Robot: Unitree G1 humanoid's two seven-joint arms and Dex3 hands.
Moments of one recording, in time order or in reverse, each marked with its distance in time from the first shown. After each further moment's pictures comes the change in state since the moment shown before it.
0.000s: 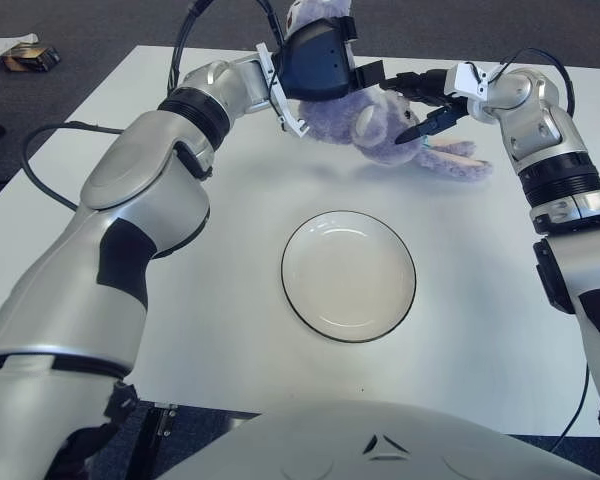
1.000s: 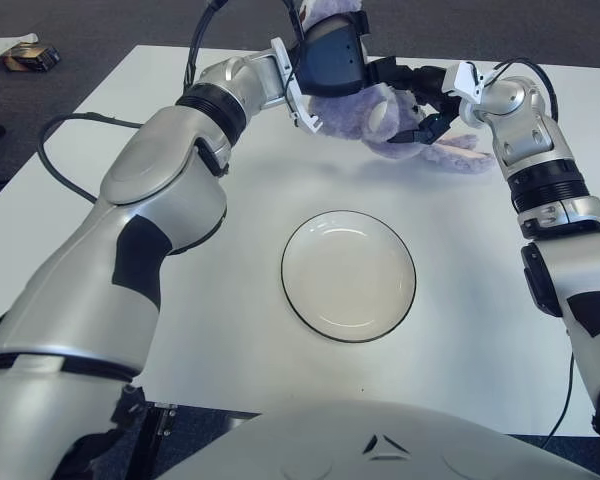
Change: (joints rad) left arm -0.037 -0.066 -0.021 0.050 0.001 0.075 -0.036; right arm 0.032 0.043 -0.024 0.008 0.038 -0.029 -0.081
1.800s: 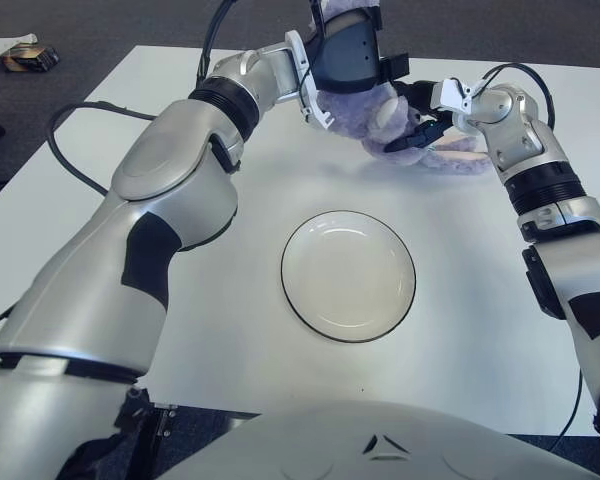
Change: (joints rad) left arm -0.037 -0.038 -0.019 0.004 0.001 0.035 -0.049; right arm -0.007 -0.012 0.058 0.042 -0.060 -0.019 0.011
